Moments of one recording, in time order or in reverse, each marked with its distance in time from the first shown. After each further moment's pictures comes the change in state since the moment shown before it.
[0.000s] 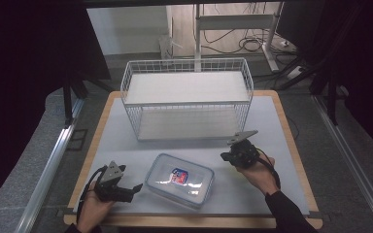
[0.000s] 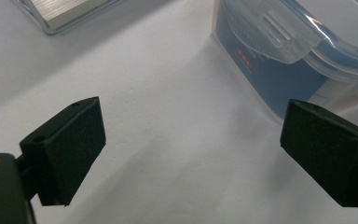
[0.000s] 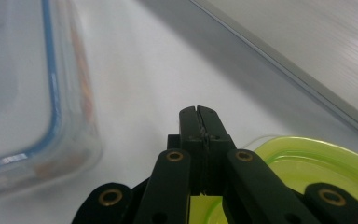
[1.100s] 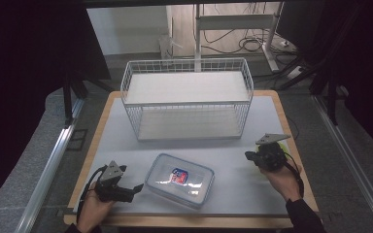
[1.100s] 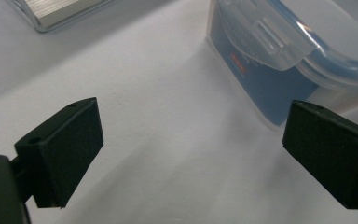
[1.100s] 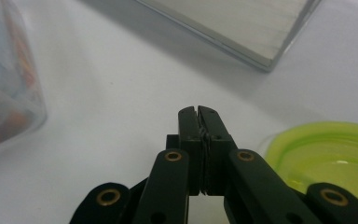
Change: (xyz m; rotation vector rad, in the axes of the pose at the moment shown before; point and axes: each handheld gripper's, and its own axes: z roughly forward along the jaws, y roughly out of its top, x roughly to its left) left arm 0.001 0.001 0.000 -0.013 -0.030 -0.042; right arm -0.032 -0.043 -0.044 -0.063 -0.119 0.123
